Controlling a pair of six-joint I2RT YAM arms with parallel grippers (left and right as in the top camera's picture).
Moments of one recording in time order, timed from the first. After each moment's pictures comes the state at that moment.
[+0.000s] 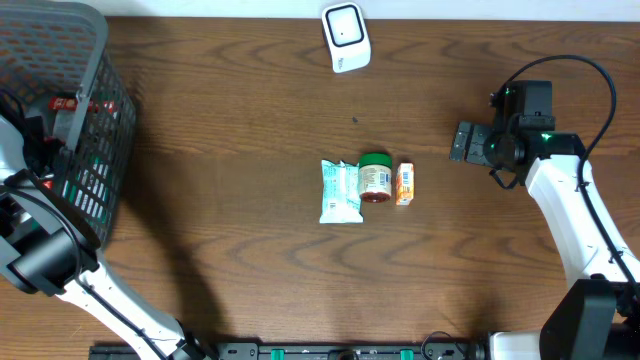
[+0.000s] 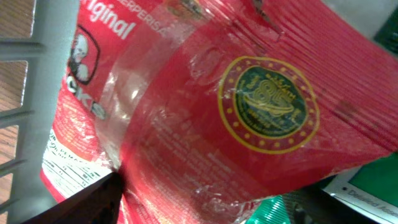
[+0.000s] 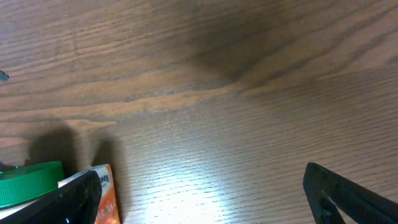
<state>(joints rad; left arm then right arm) 0.67 2.21 1.79 -0.98 -0.14 0.31 -0.02 1.57 1.15 -0.68 -0.01 0.21</state>
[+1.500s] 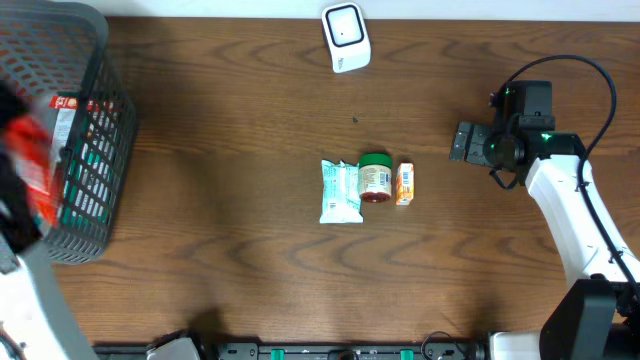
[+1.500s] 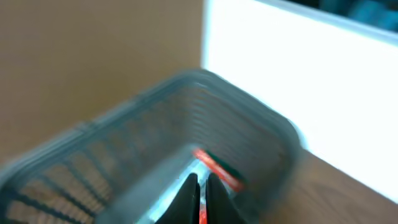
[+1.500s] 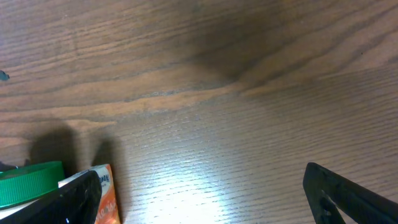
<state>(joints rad) 0.39 1.27 1.83 -0.96 -0.19 -0.16 -0.02 1.57 1.15 -0.68 -0.01 0.21</state>
